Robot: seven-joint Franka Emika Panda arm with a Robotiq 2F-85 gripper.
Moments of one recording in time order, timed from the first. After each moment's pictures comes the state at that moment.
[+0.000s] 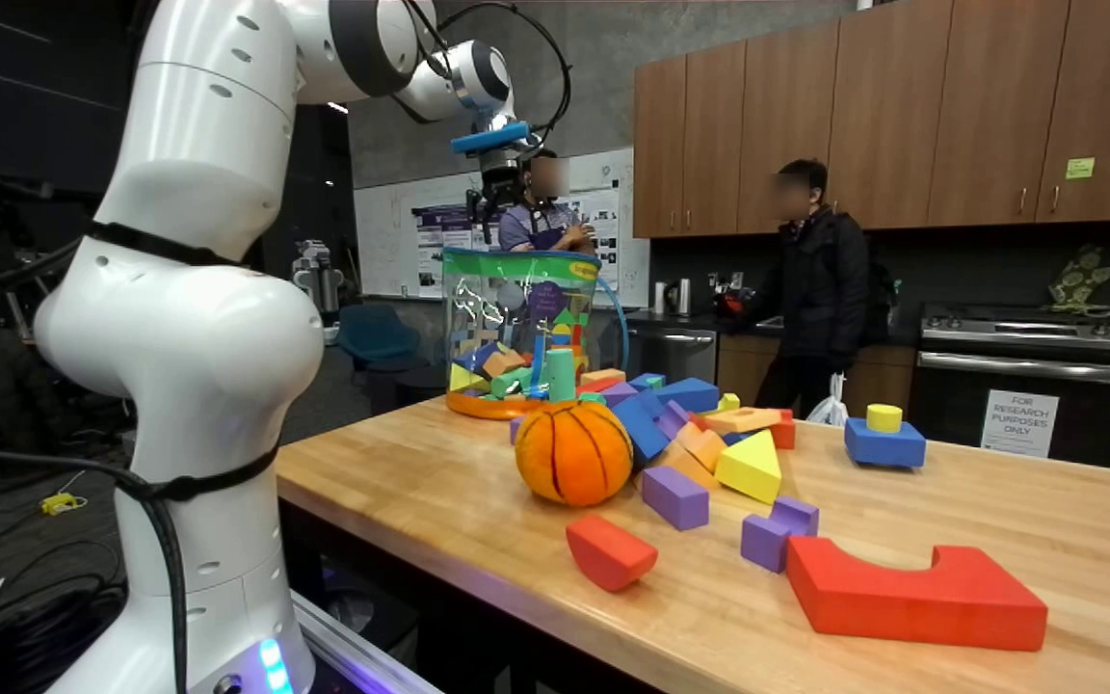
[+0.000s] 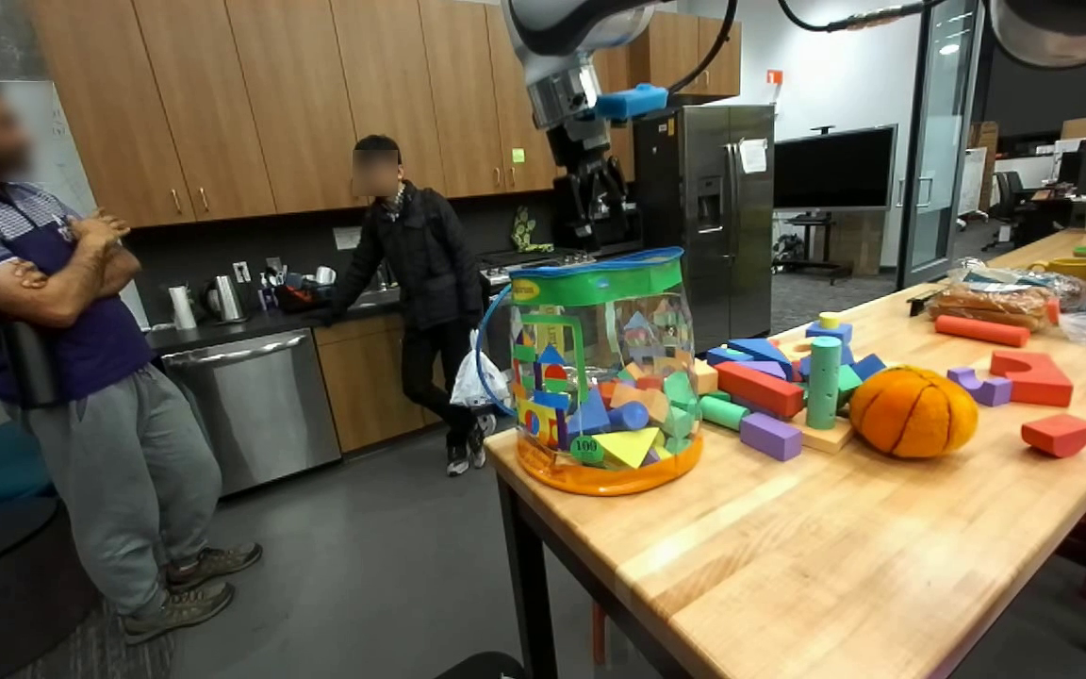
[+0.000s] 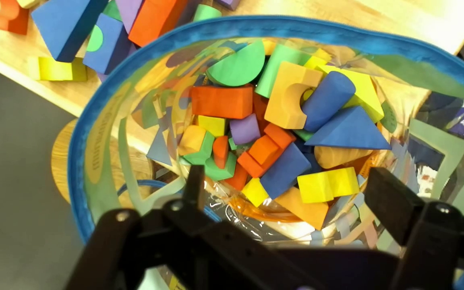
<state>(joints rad) 0.17 0.30 0.15 -1.24 -0.24 1.41 -0.13</state>
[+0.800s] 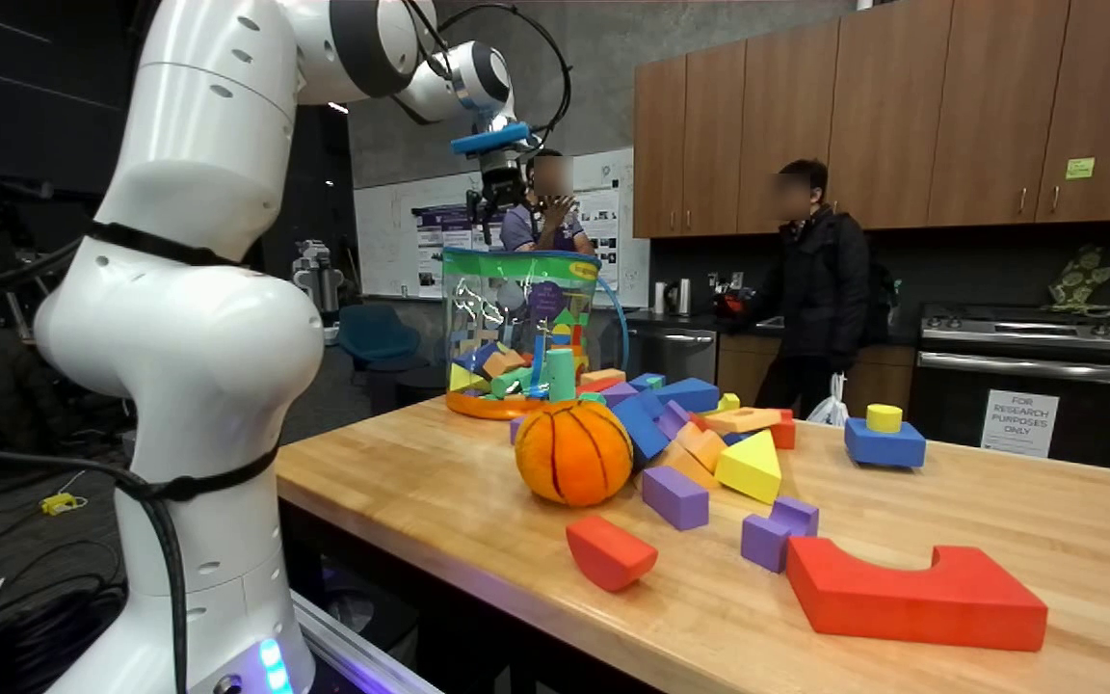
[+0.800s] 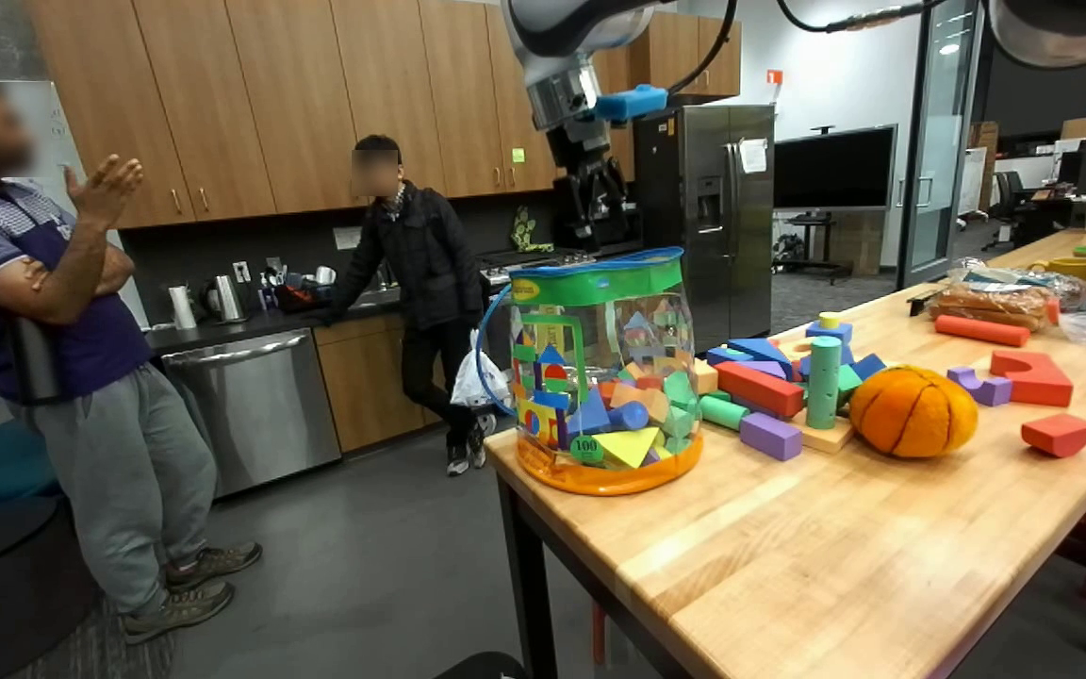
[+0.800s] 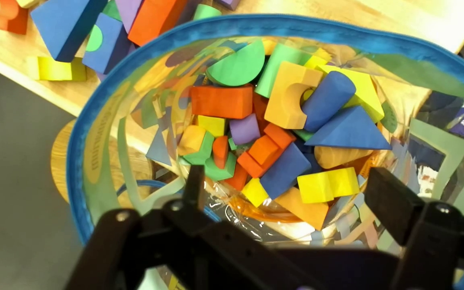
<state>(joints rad) 0.17 0.30 0.15 -1.24 -0.24 1.42 -0.13</state>
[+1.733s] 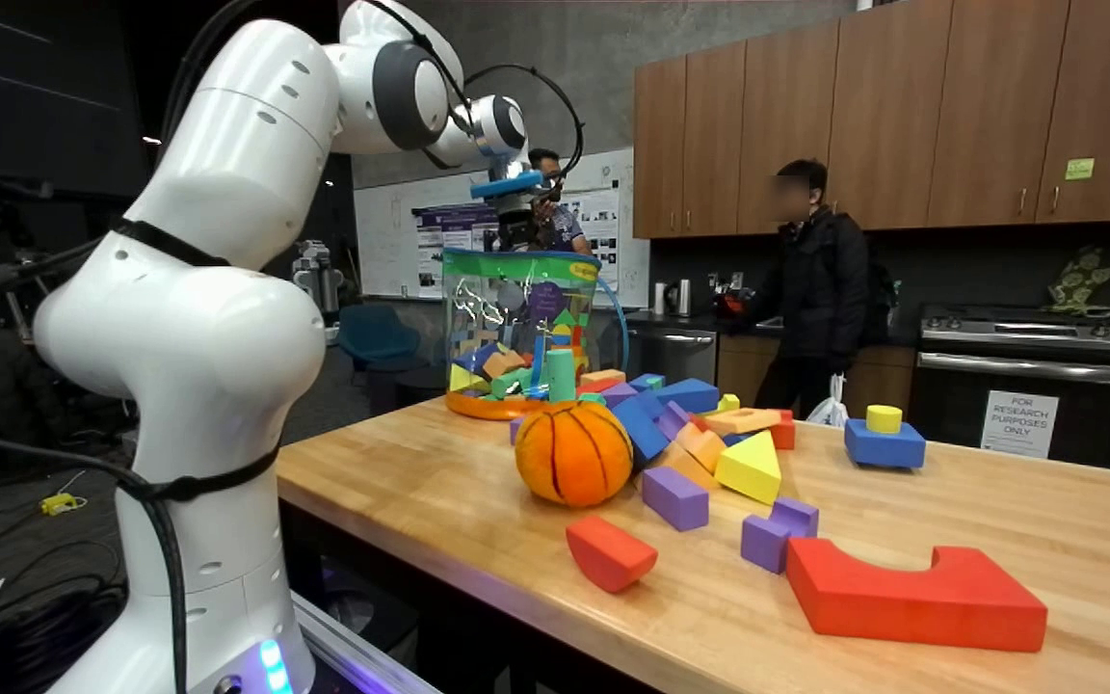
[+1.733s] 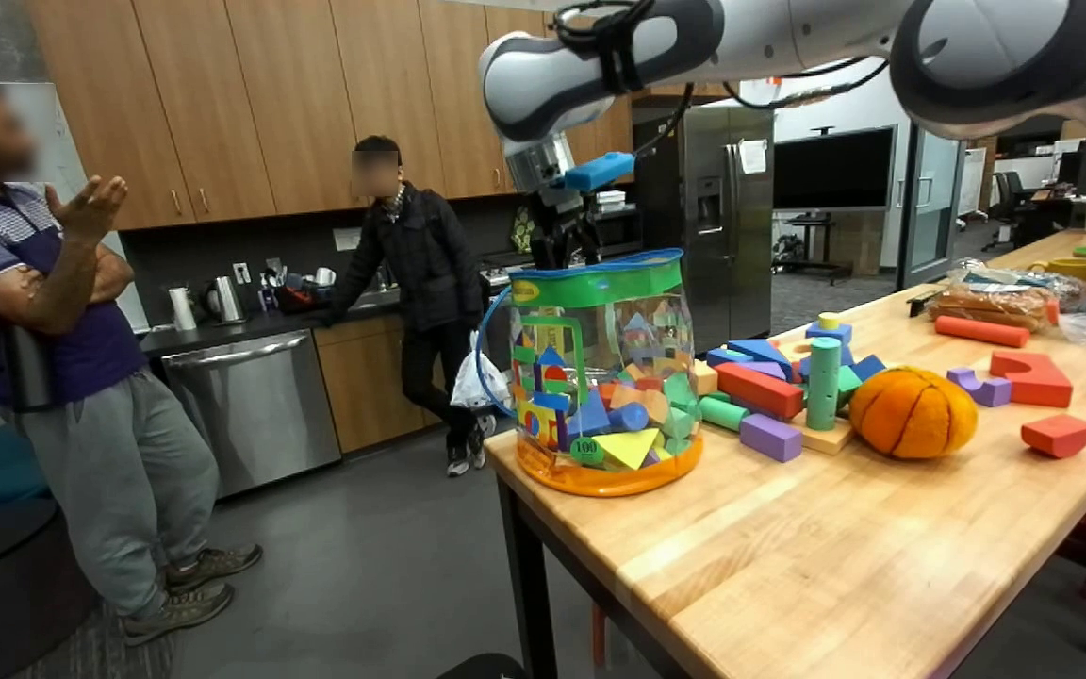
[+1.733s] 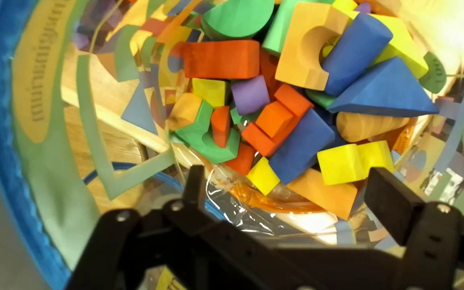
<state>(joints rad) 0.19 0.51 0.13 -1.11 -0.26 1.47 -0.10</state>
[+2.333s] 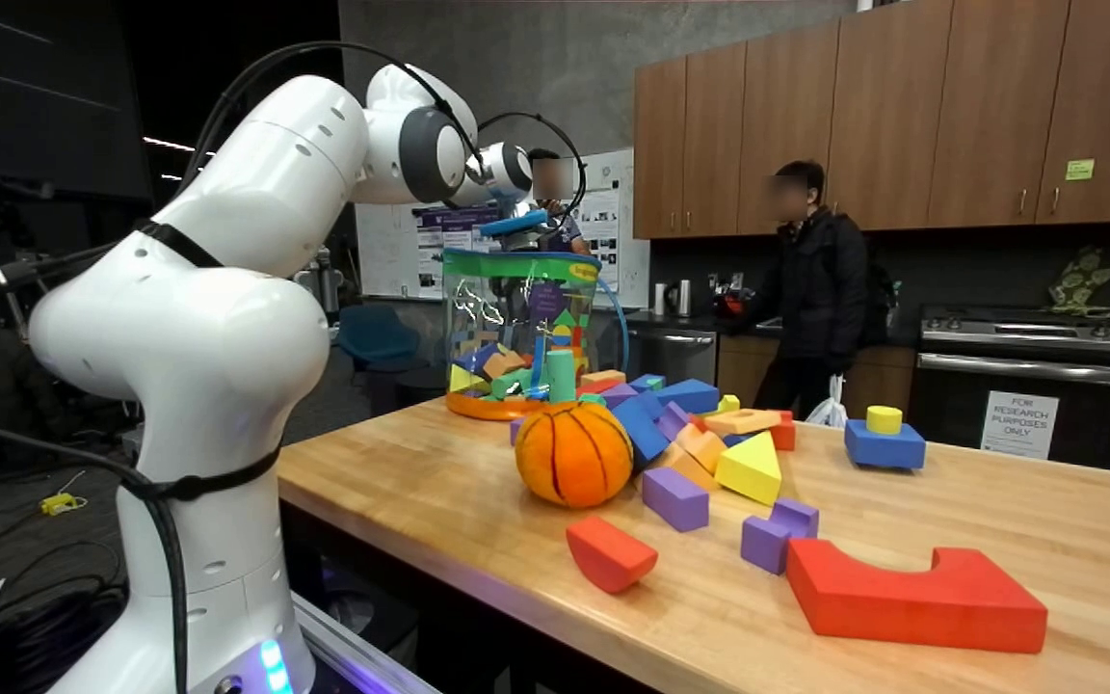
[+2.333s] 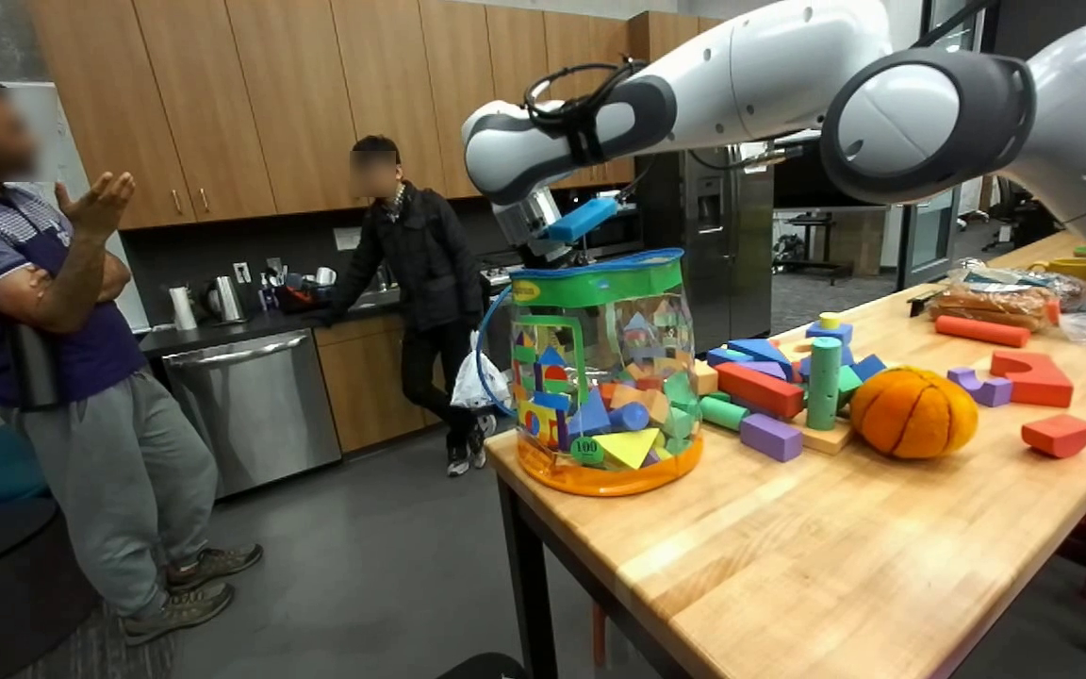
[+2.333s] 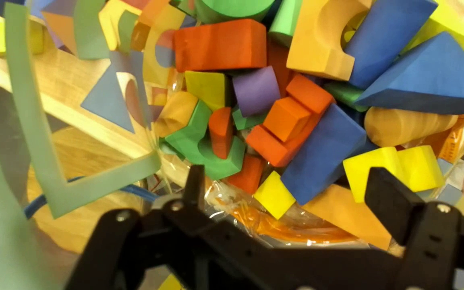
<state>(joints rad) 0.23 0.71 0.09 -0.94 -0.29 1.40 -0.08</state>
